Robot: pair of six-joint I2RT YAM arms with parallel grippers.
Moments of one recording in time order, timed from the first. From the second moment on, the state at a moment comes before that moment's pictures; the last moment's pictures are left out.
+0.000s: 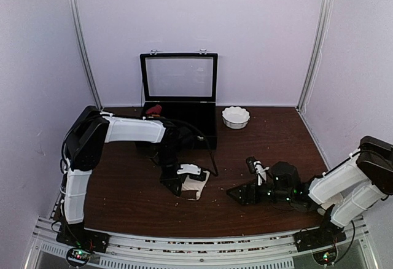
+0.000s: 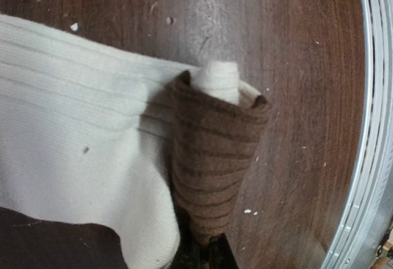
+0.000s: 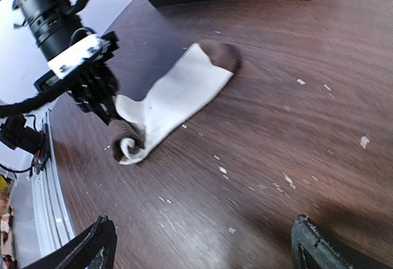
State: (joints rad) left arm -0.83 2.17 1.60 -1.11 0.40 0.78; right arm 0.86 1.46 0.23 0.76 -0.18 0.59
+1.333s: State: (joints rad) left arm -0.82 2.24 1.65 -1.24 0.54 0.78; right arm 1.27 1.89 0.93 0.18 0.24 -0.49
